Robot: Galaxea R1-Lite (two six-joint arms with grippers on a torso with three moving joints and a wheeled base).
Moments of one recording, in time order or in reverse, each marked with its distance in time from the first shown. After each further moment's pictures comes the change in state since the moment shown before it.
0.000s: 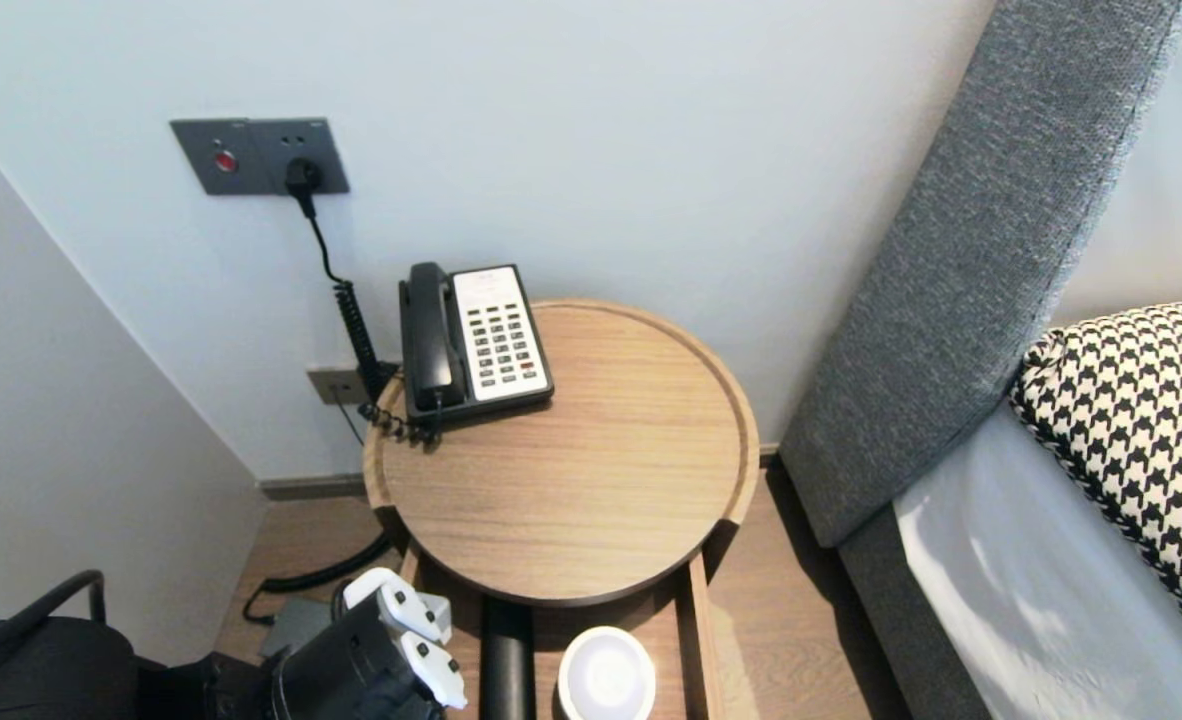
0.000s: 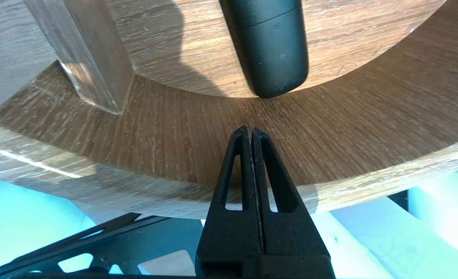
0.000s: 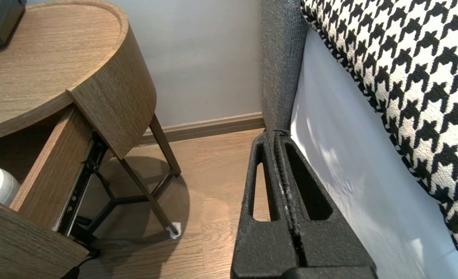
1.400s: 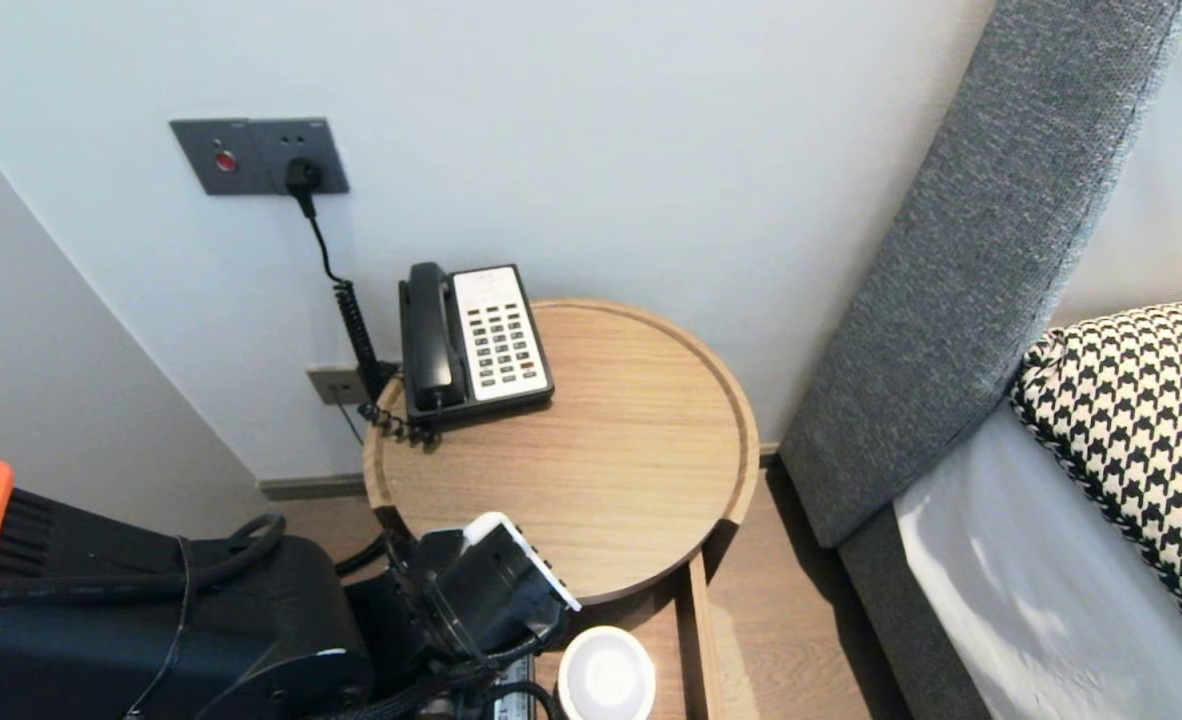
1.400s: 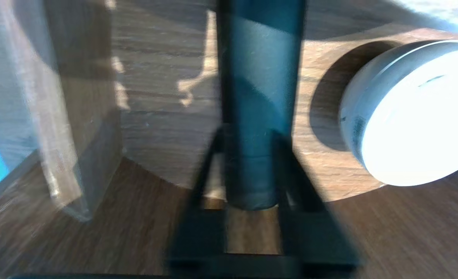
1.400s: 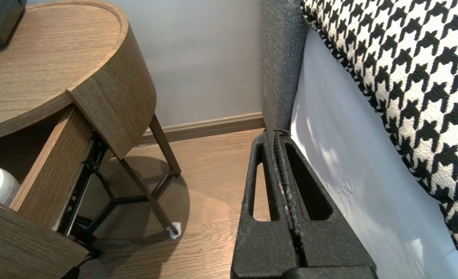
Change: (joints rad) left arm 0.040 0.236 -0.202 -0.023 0.186 -0.244; right arm 0.000 0.000 0.000 0.000 0.000 0.000
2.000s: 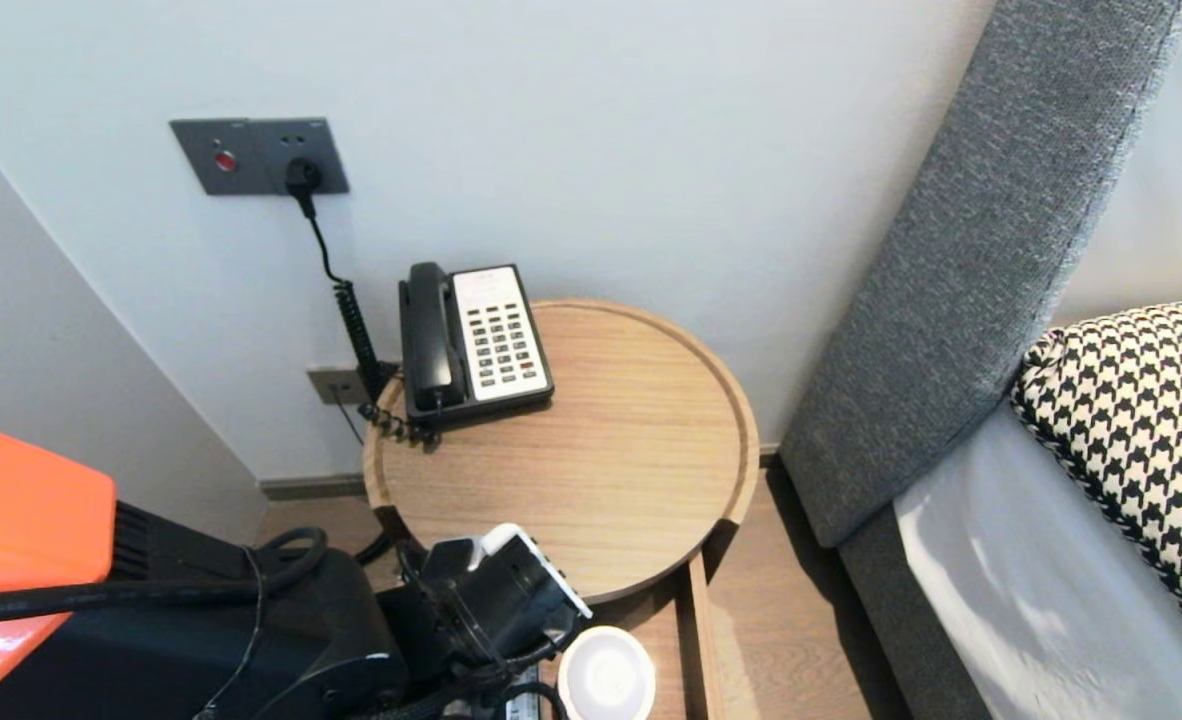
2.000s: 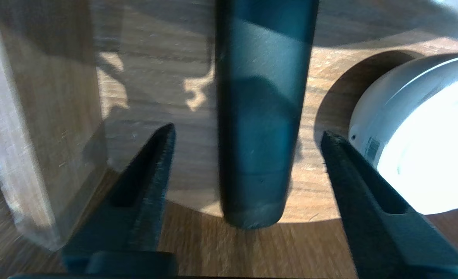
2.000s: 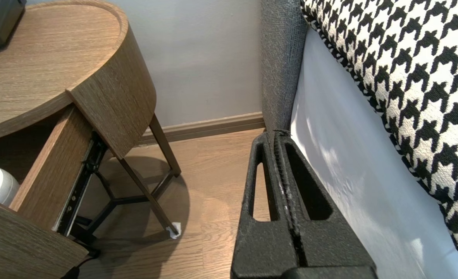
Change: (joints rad) left arm 0.006 0.063 0.010 -0.055 -0.002 -0.025; right arm 0.000 0.000 0.000 0.000 0.000 0.000
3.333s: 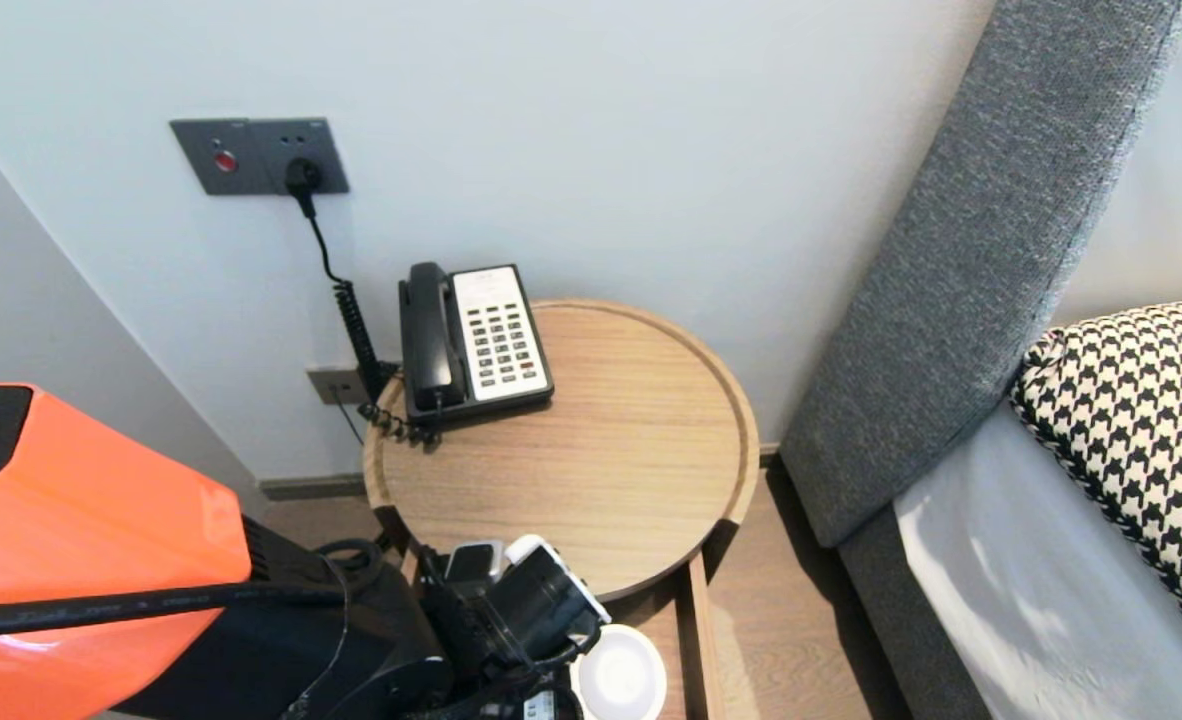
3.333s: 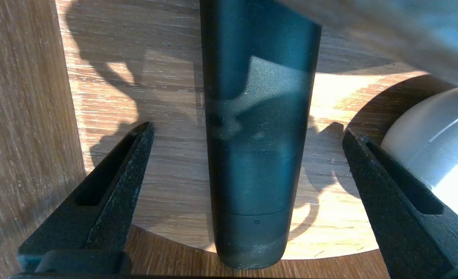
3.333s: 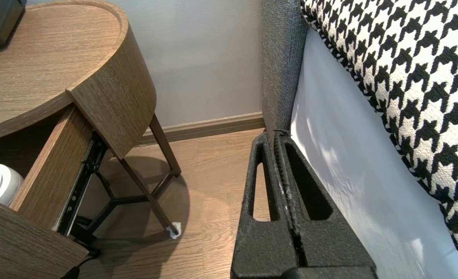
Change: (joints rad) left arm 0.002 0.091 -0.010 -0.072 0.034 0.016; right arm 0.000 0.000 0.000 0.000 0.000 0.000
